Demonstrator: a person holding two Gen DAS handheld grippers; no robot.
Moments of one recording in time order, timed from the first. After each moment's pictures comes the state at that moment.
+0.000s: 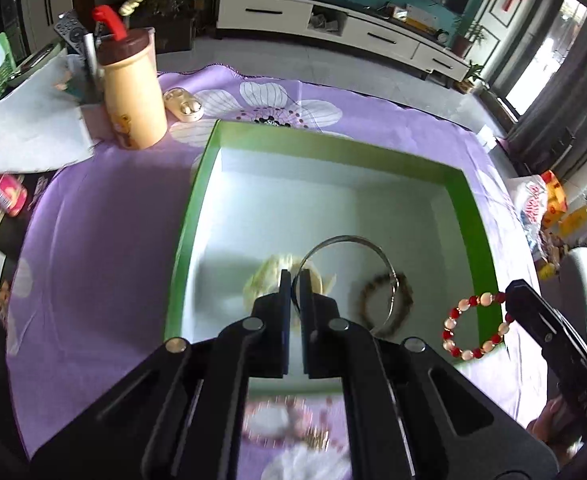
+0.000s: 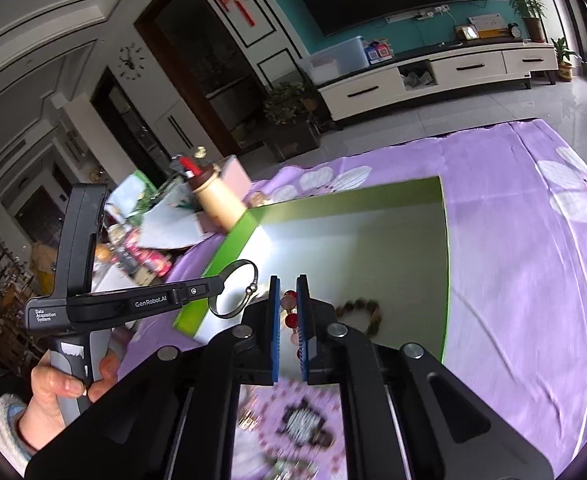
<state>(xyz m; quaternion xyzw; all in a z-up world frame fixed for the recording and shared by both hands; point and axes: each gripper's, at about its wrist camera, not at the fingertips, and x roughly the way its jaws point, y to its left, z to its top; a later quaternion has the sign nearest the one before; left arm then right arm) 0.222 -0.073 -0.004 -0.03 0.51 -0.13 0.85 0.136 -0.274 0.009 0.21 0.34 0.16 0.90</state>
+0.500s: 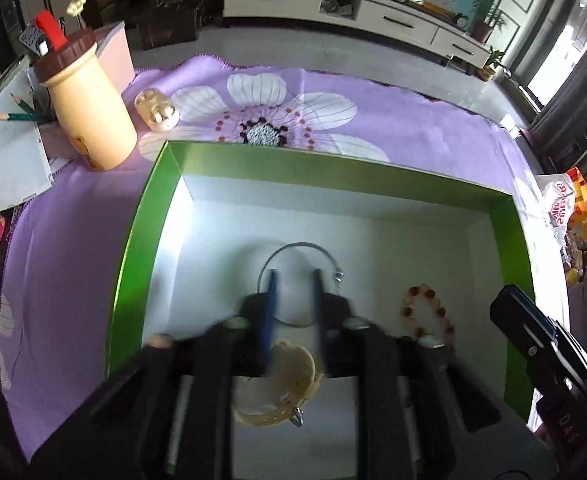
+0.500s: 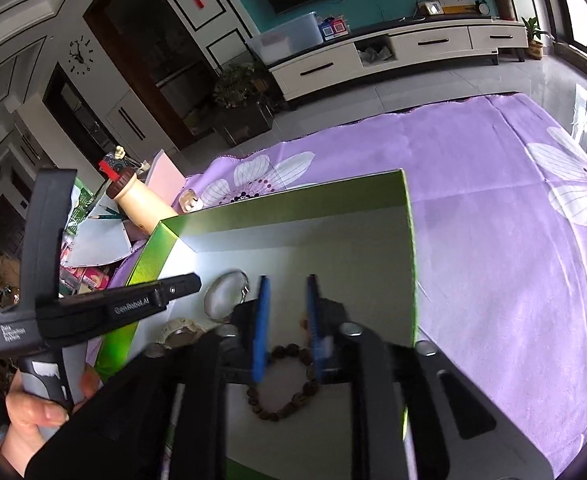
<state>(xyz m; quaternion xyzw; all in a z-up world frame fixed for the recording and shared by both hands) 0.275 -0.109 -0.031 0.00 0.52 -0.10 0.85 0.189 -0.292 -0.030 0.21 0.38 0.10 0.90</state>
